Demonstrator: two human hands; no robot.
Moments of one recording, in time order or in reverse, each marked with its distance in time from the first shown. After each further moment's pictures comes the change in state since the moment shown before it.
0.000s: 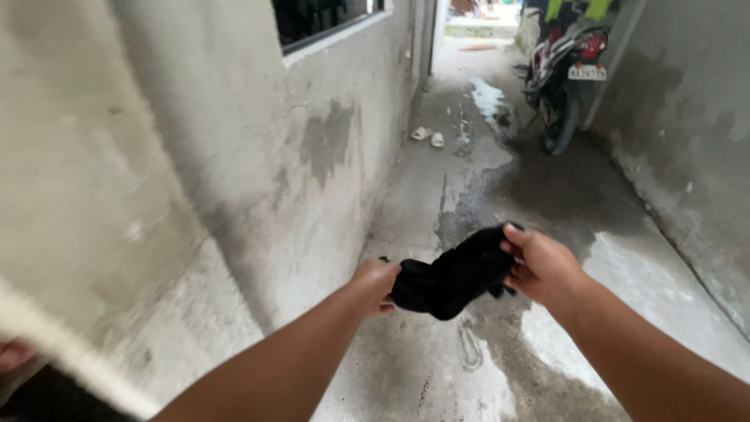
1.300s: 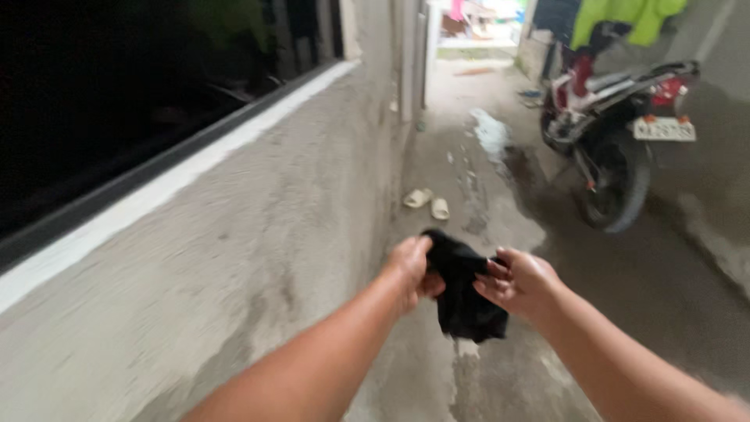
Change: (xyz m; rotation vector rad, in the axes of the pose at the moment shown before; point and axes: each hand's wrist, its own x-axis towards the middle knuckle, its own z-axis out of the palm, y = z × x) left_hand 0.792 0.551 0.131 -0.370 -0.273 0.226; right_hand 0.918 -0.285 0.262 0.256 -0.098 0.186
